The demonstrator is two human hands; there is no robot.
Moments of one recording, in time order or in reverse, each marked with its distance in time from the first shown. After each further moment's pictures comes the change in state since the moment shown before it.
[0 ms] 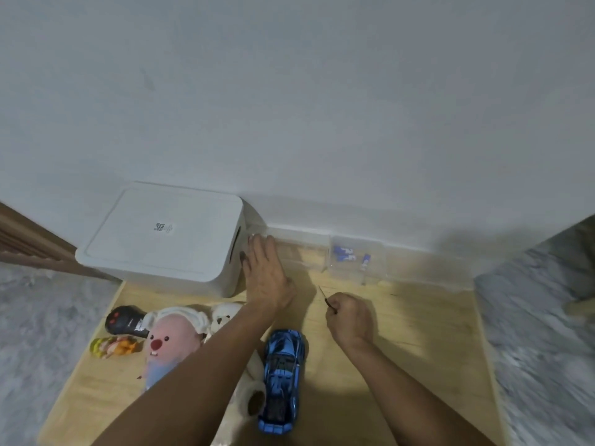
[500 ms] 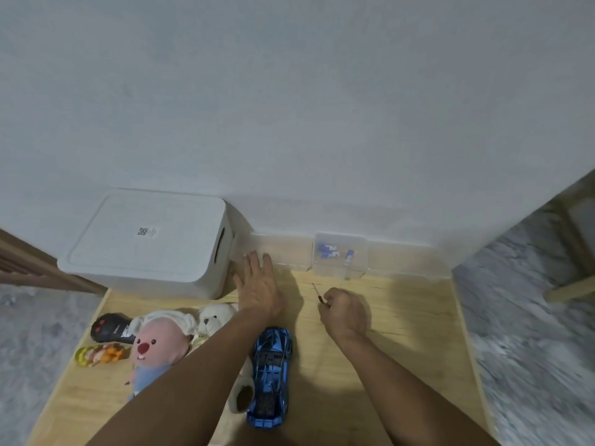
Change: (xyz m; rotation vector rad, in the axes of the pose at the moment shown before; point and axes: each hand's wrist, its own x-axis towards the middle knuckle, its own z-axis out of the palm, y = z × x) left_hand -0.016 0.004 0.012 0.093 -0.261 0.002; right_hand -0.002 0.008 -0.009 -0.030 0.006 0.124
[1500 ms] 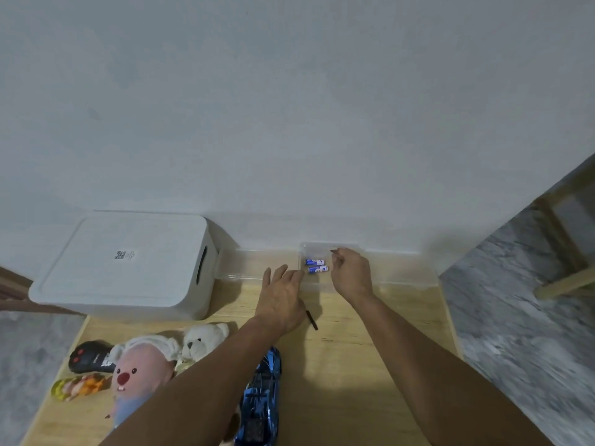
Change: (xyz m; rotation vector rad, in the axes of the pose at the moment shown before) left_hand 0.003 0.049 -0.007 0.054 -0.010 0.414; right_hand 0.077 -0.012 -0.064 0.366 0.150 -0.069
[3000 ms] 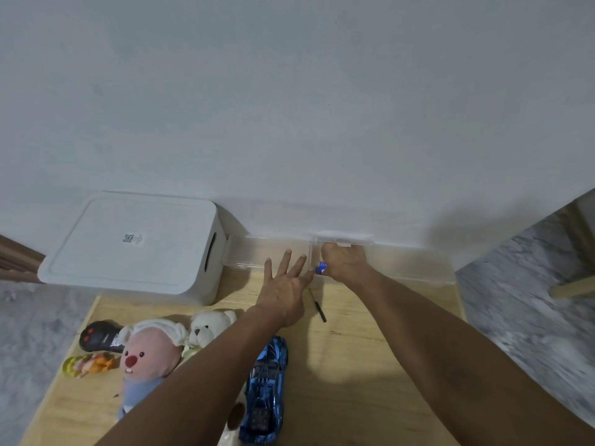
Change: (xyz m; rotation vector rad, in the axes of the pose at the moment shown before) left_hand 0.000 -0.013 -0.003 0.143 -0.211 0.015; right_hand 0.033 -0.015 0.025 -0.917 -0.504 -0.272
